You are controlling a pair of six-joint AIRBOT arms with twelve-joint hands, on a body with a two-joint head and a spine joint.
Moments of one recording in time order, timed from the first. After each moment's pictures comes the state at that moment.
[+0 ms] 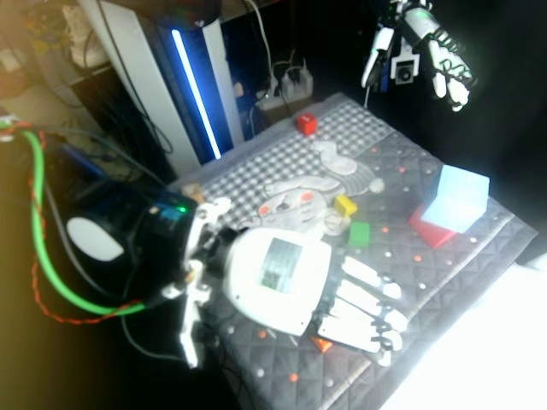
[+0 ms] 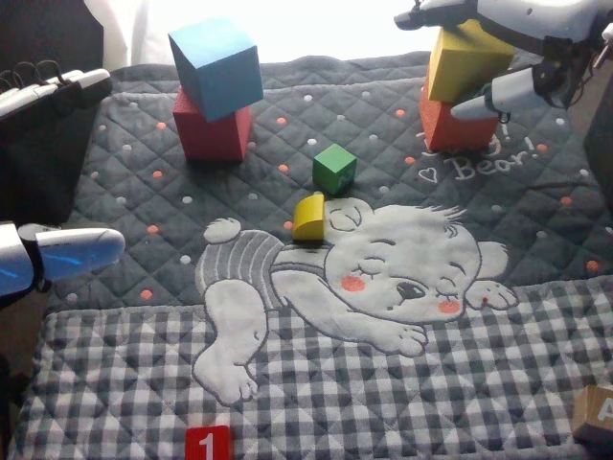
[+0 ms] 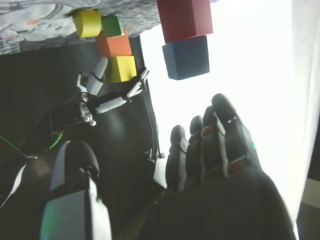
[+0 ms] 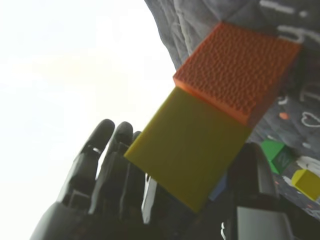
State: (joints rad) left arm 1.24 -0.76 0.92 -0.29 -1.30 0.77; right arm -0.36 -1.25 1.59 -0.26 0.47 -0.74
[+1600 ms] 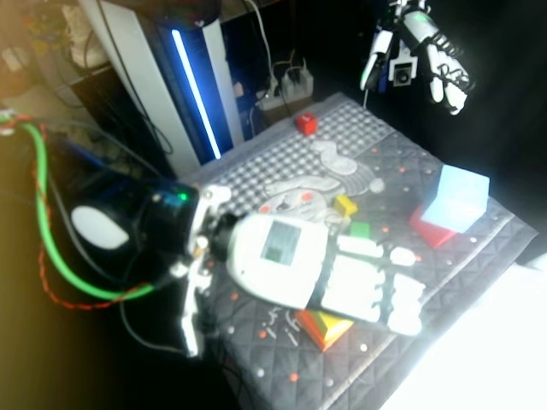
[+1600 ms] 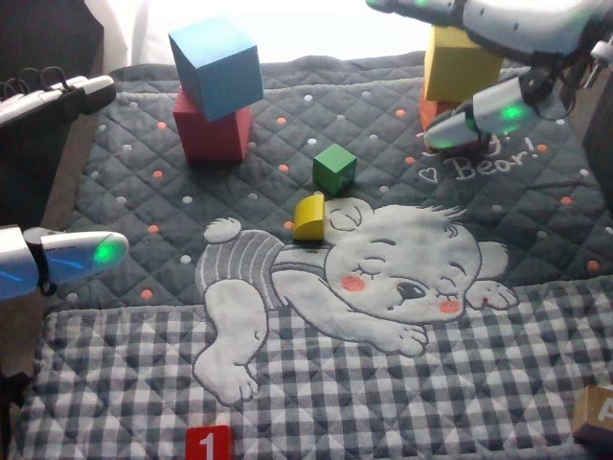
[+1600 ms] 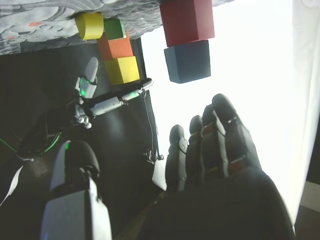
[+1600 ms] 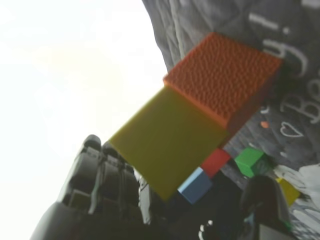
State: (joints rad) left arm 1.24 -0.77 0.92 -0.30 -1.30 0.77; right arm -0.35 -1.21 1.50 -0.24 0.52 -0.90
